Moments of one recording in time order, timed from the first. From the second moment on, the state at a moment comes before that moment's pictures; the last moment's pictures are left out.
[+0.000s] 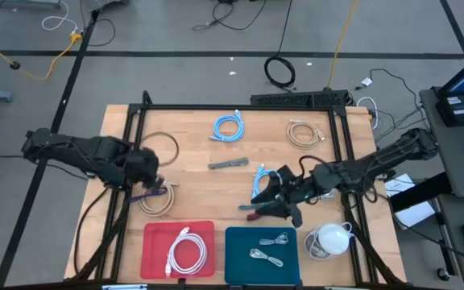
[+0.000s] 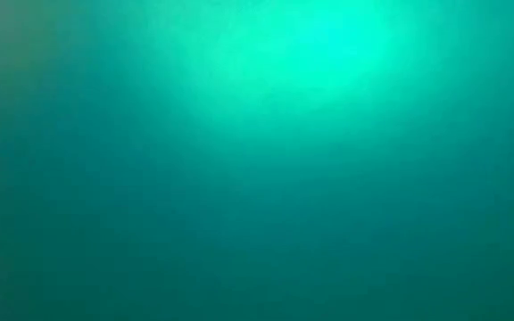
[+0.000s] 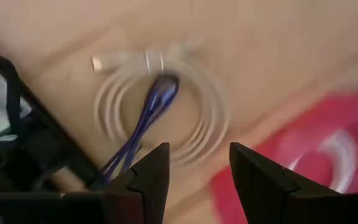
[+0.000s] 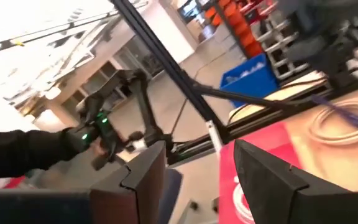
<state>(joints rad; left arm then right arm) -0.17 0.94 0.92 -1.31 0.06 -1.18 0.38 1.24 0.98 0.25 0.04 0.68</state>
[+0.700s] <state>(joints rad) -0.34 1.14 0.72 -1.27 0.02 -1.03 0.37 1.22 0.98 0.11 0.08 0.61</state>
